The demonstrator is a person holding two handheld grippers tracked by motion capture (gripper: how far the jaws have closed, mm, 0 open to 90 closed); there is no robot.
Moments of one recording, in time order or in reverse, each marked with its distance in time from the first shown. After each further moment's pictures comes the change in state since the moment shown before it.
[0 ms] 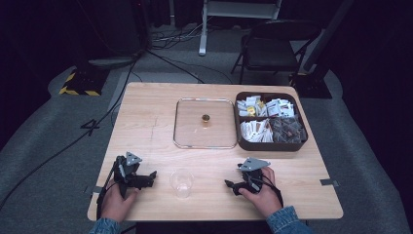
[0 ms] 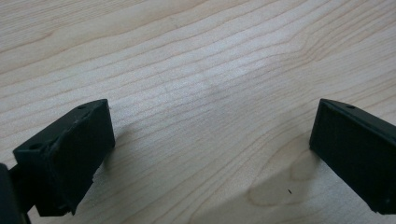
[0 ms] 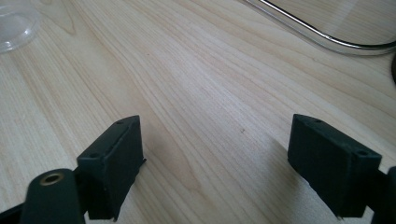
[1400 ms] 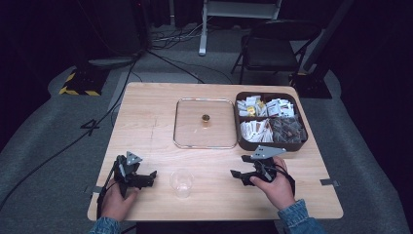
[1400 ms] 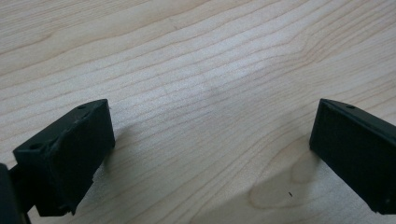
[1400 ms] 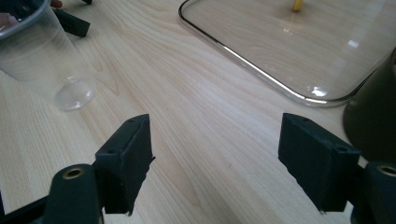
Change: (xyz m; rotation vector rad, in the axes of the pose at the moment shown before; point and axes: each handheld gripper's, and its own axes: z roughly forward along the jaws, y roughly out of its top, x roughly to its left) left arm 0.000 0.001 0.001 0.002 -0.002 0.001; right arm -0.017 0.037 -0.047 -0.070 0.085 0.043
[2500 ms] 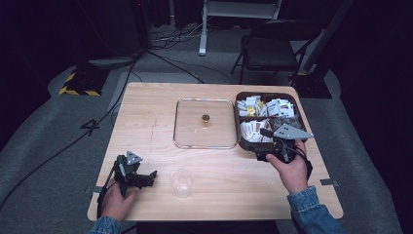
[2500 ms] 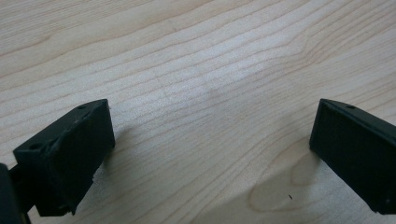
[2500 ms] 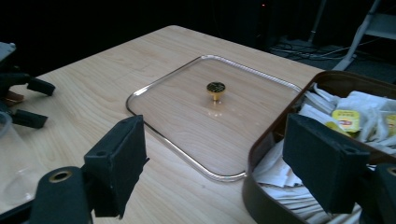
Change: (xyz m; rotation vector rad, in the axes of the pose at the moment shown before) left arm 0.000 0.001 0.001 0.001 -0.002 0.000; right arm -0.040 0.037 -0.045 -0.242 -0.179 0.017
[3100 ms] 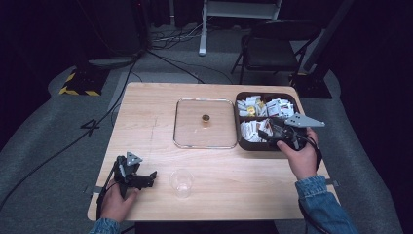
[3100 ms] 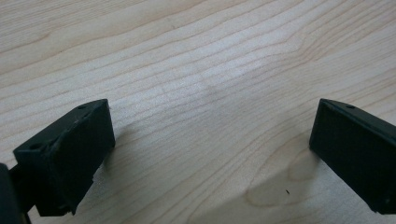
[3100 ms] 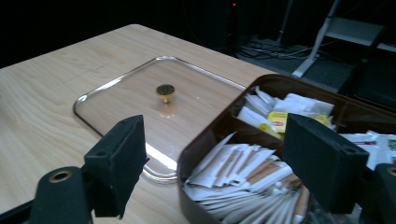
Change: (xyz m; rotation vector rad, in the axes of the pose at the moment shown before) left arm -0.001 -0.002 -0.002 -0.004 -0.001 0.005; right arm -0.047 0.010 -0.006 0.009 -0.094 0.003
